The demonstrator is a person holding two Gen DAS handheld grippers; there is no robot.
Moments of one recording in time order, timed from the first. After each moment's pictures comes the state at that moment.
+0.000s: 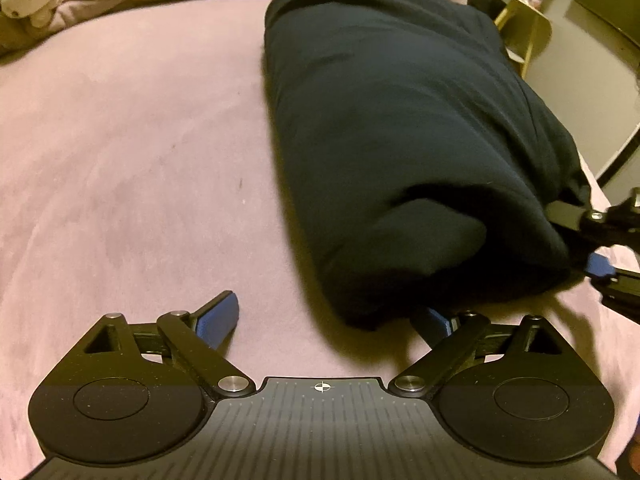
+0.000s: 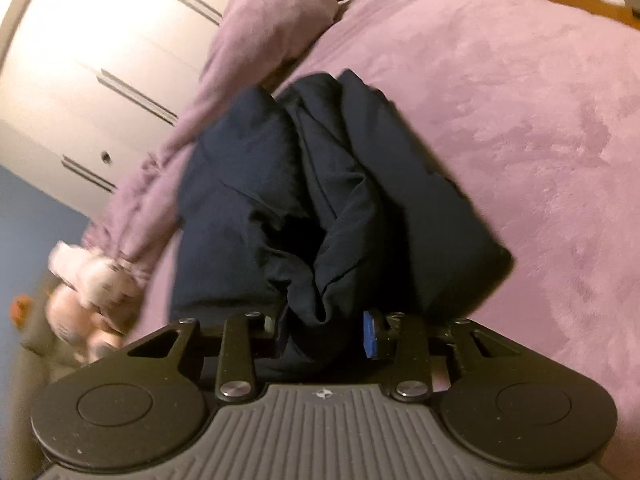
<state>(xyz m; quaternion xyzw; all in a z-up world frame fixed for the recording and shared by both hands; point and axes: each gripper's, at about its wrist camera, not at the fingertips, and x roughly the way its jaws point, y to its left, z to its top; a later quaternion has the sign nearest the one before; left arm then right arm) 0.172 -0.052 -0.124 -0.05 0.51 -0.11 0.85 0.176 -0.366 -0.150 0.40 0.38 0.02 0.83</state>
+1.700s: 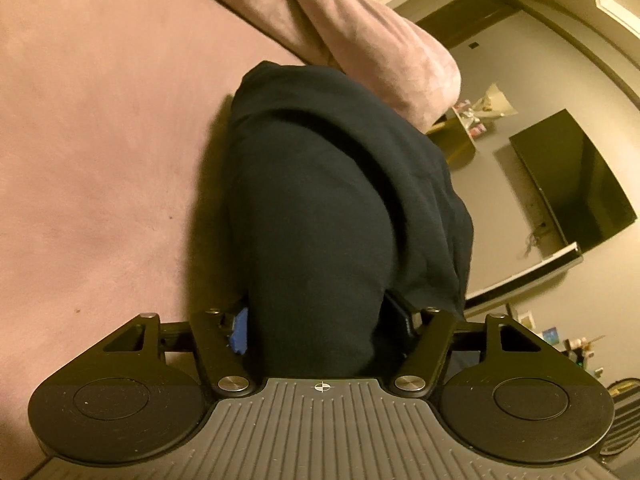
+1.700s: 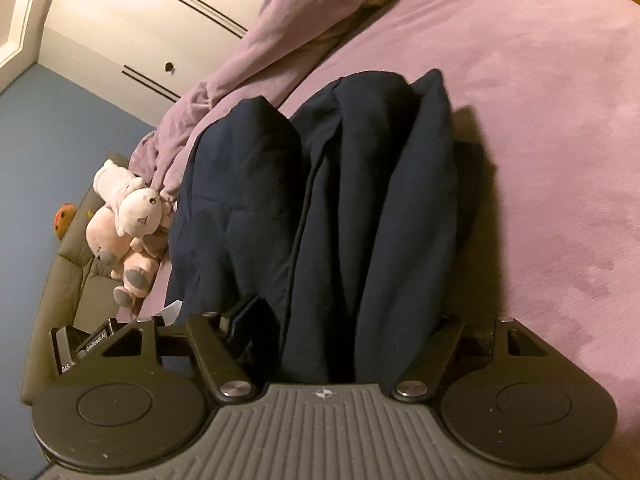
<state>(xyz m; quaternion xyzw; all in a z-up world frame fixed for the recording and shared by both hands) 0.311 0.019 -0.122 -0.34 0.45 -0.22 0.79 0.320 -0.414 -0.159 0.36 0.44 0.20 0.80</state>
